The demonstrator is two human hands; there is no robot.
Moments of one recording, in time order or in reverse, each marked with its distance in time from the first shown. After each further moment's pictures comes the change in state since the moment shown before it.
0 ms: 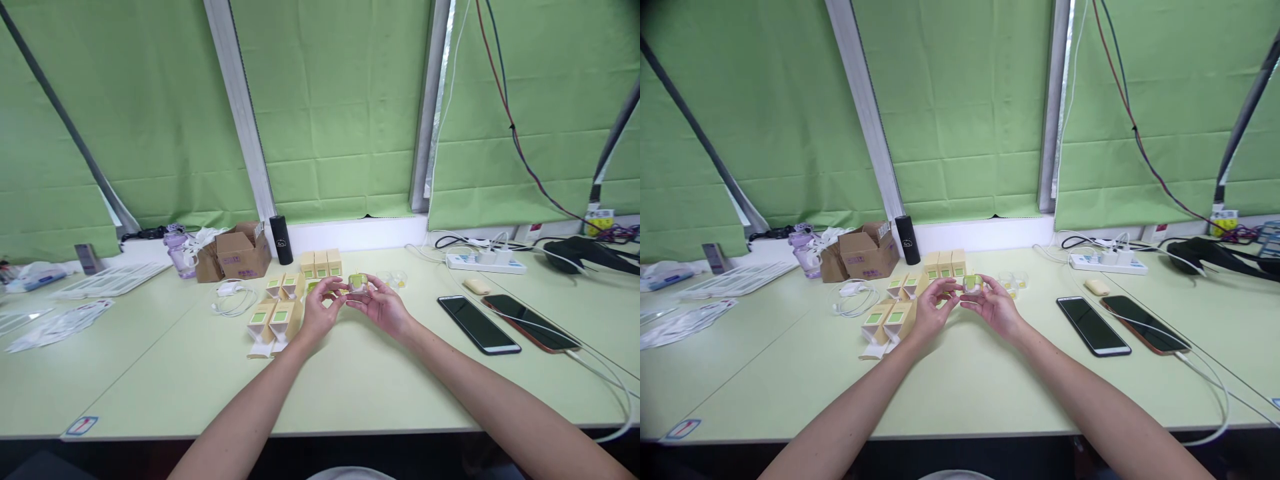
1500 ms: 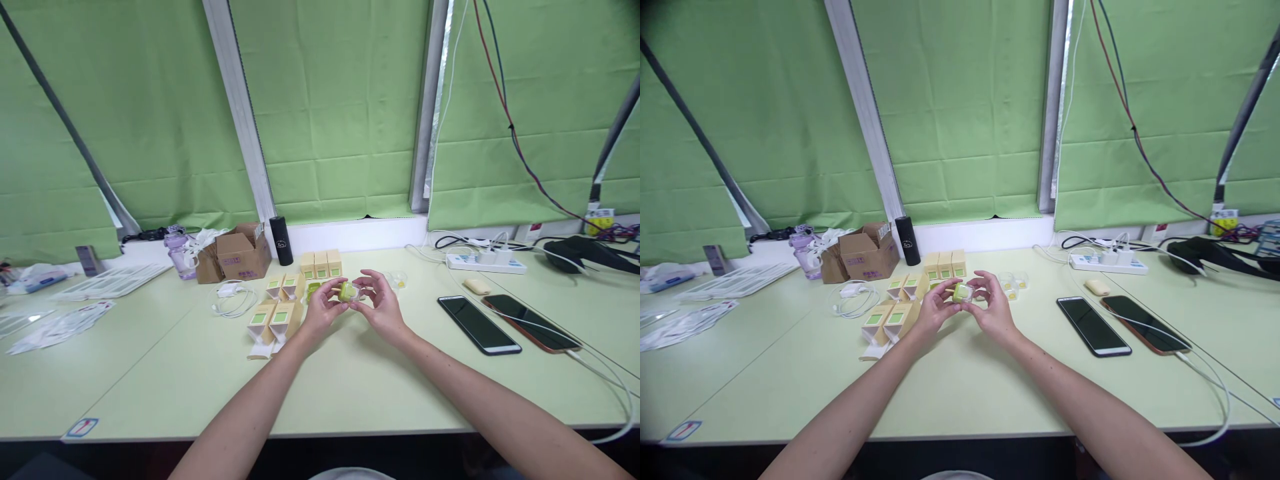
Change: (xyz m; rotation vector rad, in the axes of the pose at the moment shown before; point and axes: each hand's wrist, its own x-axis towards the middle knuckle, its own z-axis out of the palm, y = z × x) left_hand 0.004 -0.010 -0.005 -0.234 -0.153 -0.135; right_hand -0.007 0.006 0.018 -0.603 0.166 -0.417
